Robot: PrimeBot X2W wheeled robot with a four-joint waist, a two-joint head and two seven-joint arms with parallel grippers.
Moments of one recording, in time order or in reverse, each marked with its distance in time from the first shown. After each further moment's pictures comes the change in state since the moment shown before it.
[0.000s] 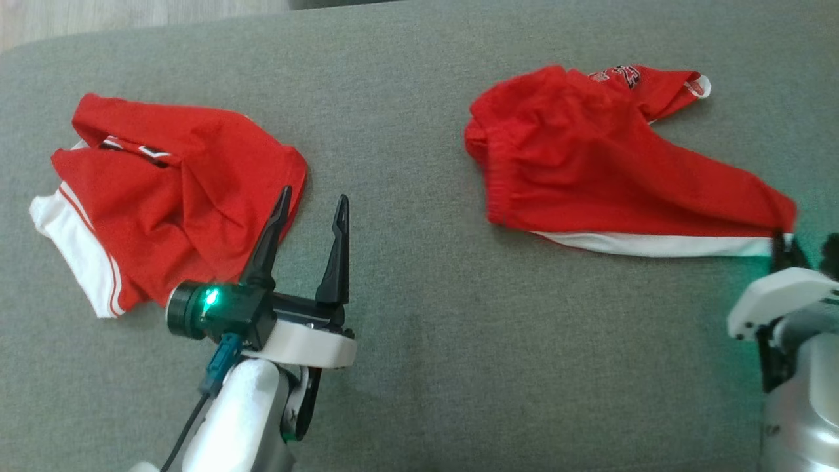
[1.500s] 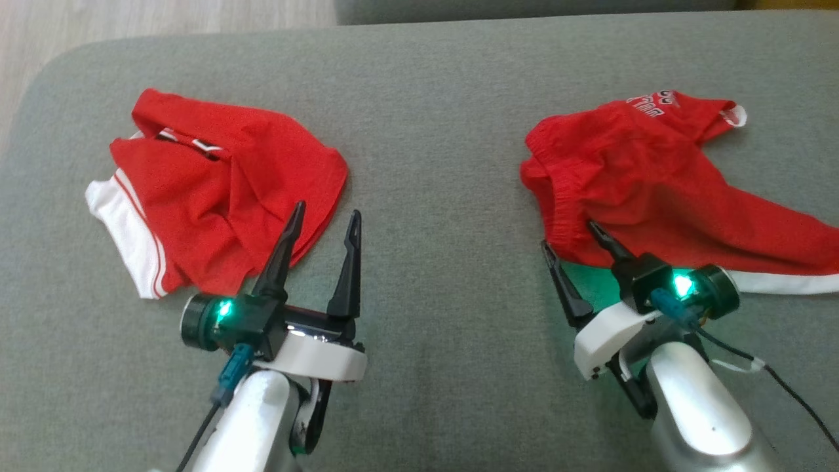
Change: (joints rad) left arm 0.020 0.000 -0.038 0.006 -0.024 0.007 0.000; right arm 0.093 -0.035 0.700 -0.132 0.116 0.000 -0.128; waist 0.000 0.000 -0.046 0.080
